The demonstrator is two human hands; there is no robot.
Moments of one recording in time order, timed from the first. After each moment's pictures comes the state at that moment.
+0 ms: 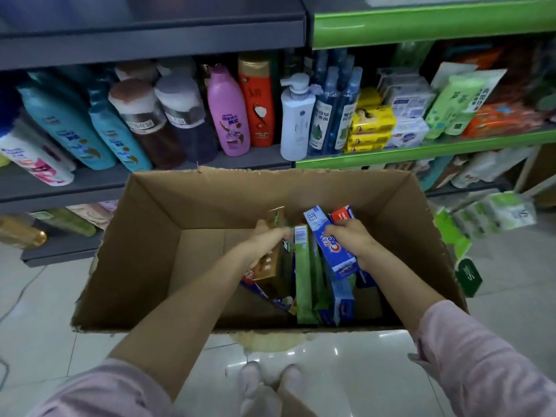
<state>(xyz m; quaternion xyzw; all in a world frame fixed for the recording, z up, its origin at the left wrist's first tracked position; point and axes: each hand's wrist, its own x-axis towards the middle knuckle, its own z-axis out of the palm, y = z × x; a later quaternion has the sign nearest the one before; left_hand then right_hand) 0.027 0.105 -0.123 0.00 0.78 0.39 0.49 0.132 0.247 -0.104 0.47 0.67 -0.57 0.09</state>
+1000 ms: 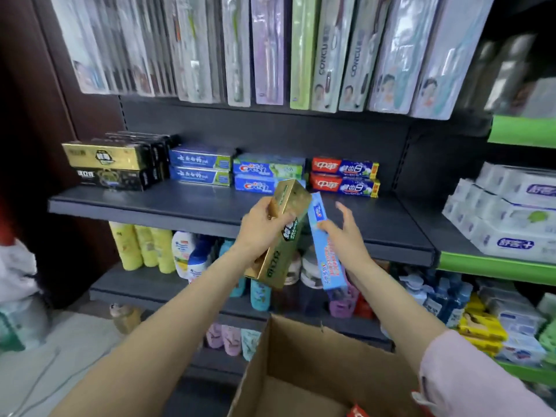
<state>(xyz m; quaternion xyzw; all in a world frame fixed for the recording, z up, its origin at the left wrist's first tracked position) -0.133 -0.062 0.154 0.17 0.82 0.55 -0.03 -0.085 0.091 0.137 0.13 0.76 -0.62 -0.18</state>
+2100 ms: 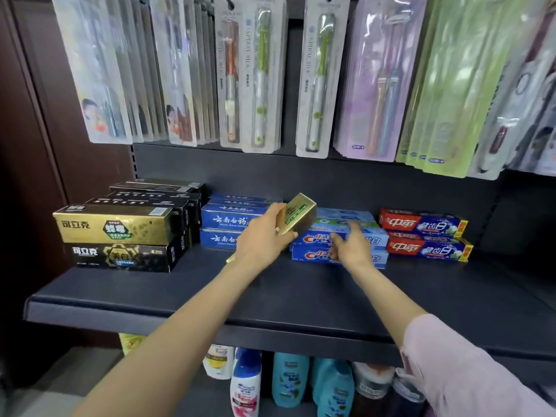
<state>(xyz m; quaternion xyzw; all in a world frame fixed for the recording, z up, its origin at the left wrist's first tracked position) -0.393 -0.161 0.192 0.24 0.90 0.35 -0.12 -0.358 0.012 0.164 0.23 0.81 -0.48 -0.24</state>
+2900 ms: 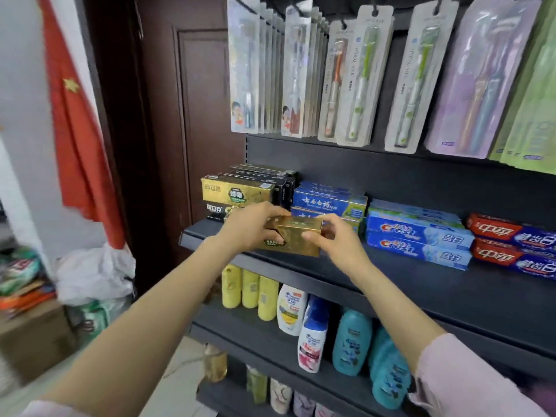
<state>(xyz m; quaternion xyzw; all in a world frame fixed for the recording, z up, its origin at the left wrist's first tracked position) -0.331 -0.332 0.198 0.22 0.96 0.14 -0.12 -0.301 -0.139 0.170 -0.09 0.85 -0.50 -0.15</state>
